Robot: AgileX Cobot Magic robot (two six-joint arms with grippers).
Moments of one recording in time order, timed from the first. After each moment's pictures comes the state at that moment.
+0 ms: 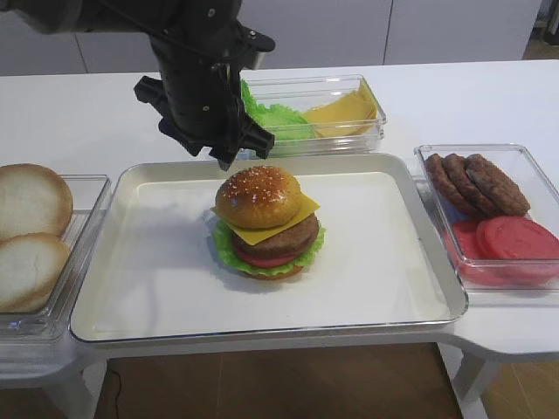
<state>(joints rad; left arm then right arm) -0.63 1.88 -1.60 0.39 1.02 -0.35 0.08 -0.02 -0.47 0.00 1.15 -0.01</state>
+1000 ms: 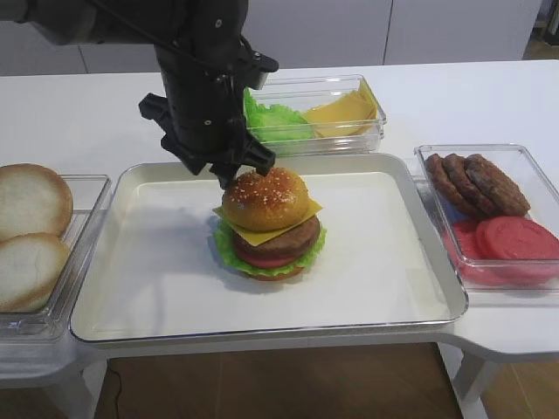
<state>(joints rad) -0.63 1.91 -1.60 0.33 1.05 -0.29 0.08 -0.02 -0.47 0.00 1.15 -0.01</state>
